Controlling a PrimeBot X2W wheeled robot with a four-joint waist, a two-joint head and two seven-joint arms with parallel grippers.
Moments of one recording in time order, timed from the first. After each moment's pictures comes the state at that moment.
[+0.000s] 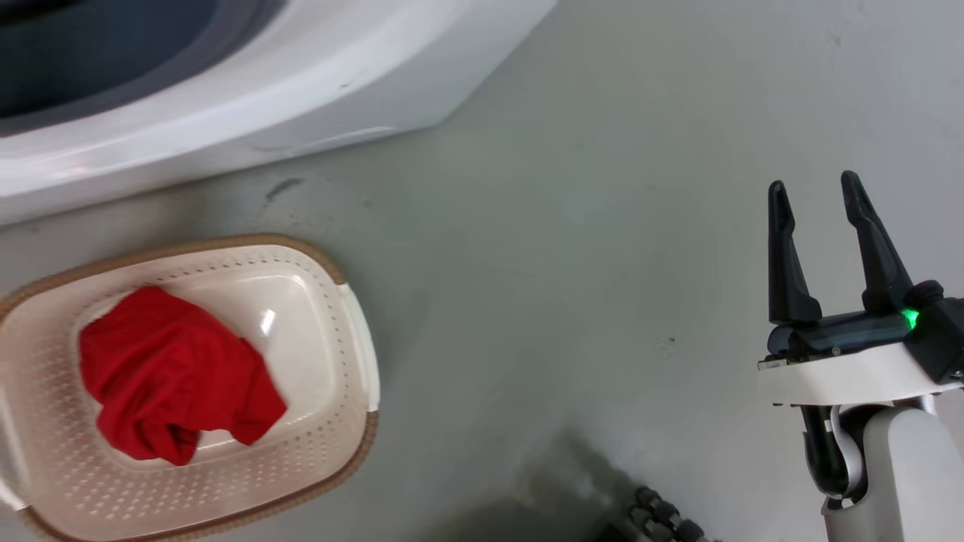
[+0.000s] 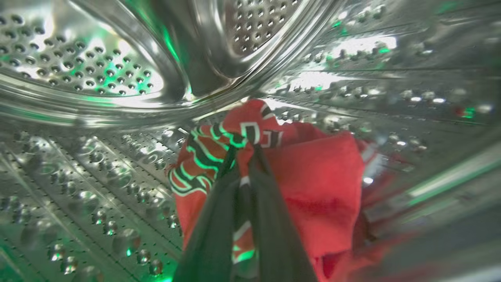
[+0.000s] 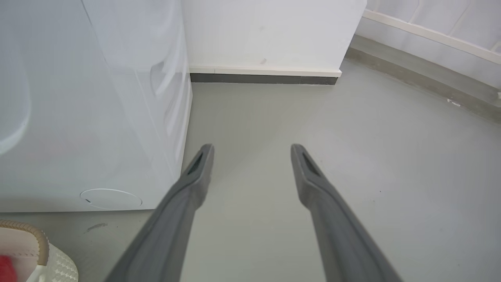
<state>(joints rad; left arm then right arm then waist) -1.49 0.58 -0.58 0.99 -0.56 -0.13 0.05 -0.26 -0.05 0.00 0.01 0.12 0.13 -0.26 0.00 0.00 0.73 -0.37</state>
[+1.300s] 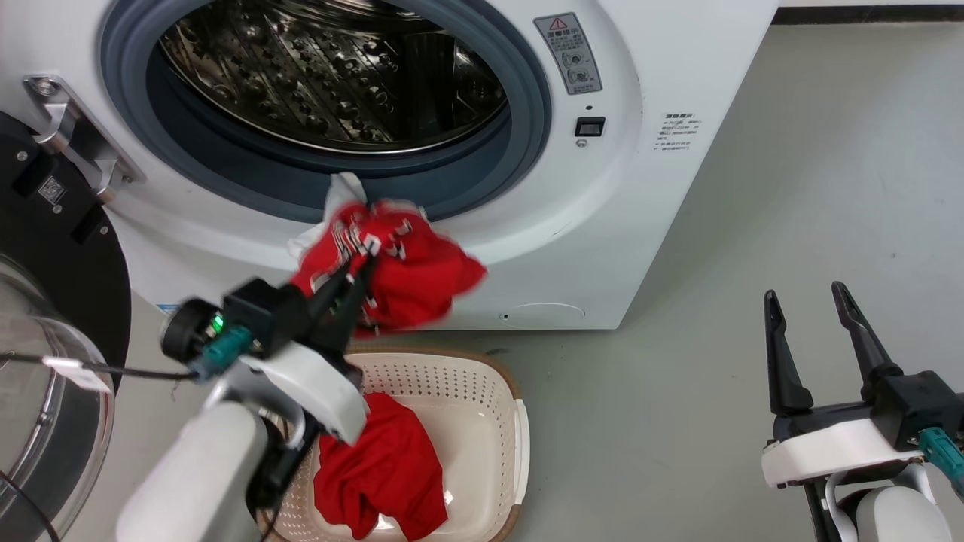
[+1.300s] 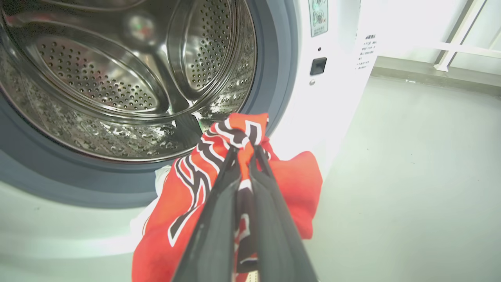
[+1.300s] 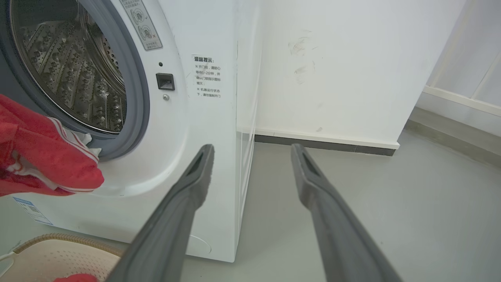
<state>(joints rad) -0.44 0.44 -0.52 0.21 -0.50 -0.06 -0.16 -0.10 -0.05 -0.06 0.09 -0.03 0.13 -0.26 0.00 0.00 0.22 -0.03</state>
